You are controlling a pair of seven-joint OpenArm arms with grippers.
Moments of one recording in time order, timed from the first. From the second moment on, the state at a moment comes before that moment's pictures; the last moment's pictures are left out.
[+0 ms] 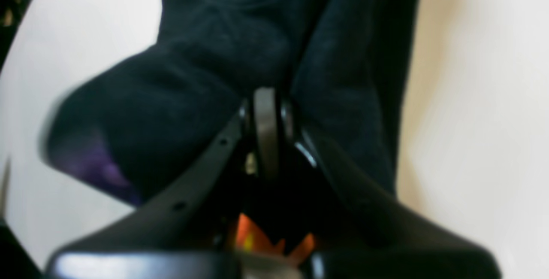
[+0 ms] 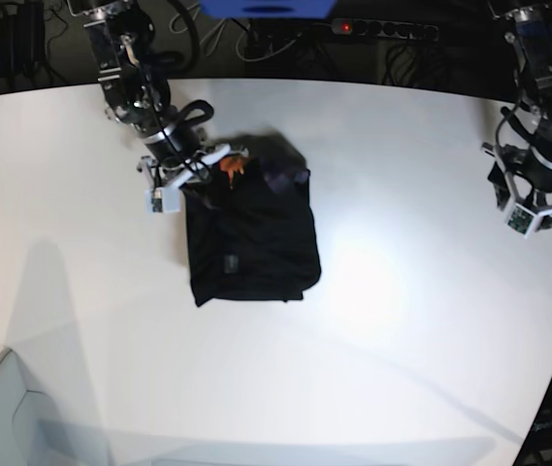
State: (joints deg) left arm 13.1 -15.5 -27.2 106.0 17.2 -40.3 31.4; right arm -13.6 7.3 -10.1 85.4 26.8 9.8 -12.1
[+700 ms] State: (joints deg) left arm 15.4 -13.7 -27.2 108.2 17.1 -40.2 30.9; right arm -12.2 5.4 -26.4 89.4 26.5 9.4 -10.1
